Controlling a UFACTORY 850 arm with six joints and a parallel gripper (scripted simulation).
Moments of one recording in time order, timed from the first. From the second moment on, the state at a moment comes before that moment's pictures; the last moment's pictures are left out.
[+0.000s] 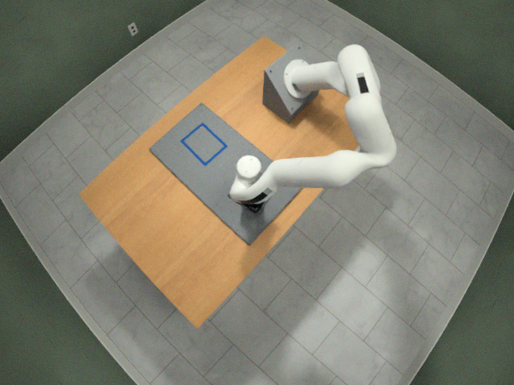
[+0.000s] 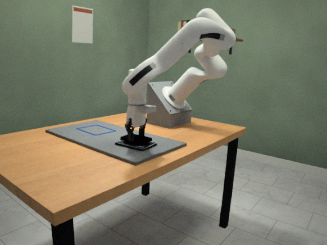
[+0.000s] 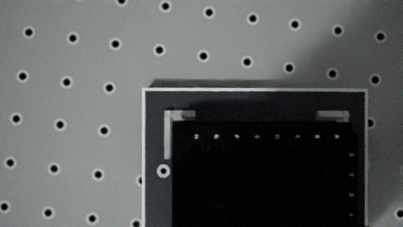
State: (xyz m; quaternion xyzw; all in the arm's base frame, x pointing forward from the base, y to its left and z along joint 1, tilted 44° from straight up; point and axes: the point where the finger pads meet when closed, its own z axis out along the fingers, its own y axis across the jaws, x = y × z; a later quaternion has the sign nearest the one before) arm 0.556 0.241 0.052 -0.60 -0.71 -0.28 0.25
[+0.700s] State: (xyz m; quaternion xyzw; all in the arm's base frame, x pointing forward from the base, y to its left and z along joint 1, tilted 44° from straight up) arm 0.556 0.235 0.059 -0.60 -0.71 -0.28 0.25
